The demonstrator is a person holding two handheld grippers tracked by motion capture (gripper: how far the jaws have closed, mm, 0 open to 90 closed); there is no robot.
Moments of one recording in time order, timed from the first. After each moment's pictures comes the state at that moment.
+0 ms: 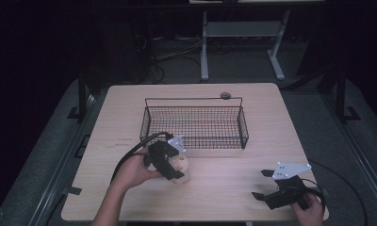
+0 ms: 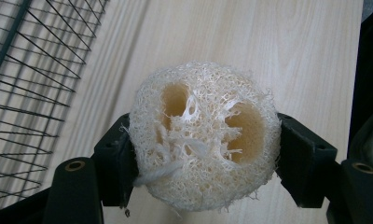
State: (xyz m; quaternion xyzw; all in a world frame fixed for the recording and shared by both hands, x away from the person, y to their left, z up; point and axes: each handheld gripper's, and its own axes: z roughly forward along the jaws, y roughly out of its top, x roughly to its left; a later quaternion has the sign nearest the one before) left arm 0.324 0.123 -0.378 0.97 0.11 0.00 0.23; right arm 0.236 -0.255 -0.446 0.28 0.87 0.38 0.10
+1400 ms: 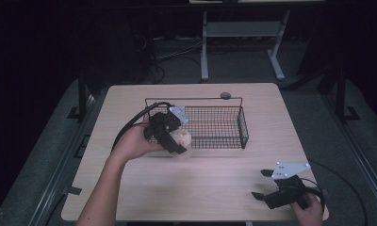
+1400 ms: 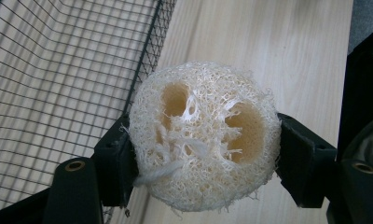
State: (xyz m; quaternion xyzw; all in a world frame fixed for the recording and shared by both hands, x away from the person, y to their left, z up) left arm 0.366 0.113 -0.308 0.97 0.11 0.01 0.24; right arm 0.237 -0.254 -0.447 0.28 0.88 0.38 0.10
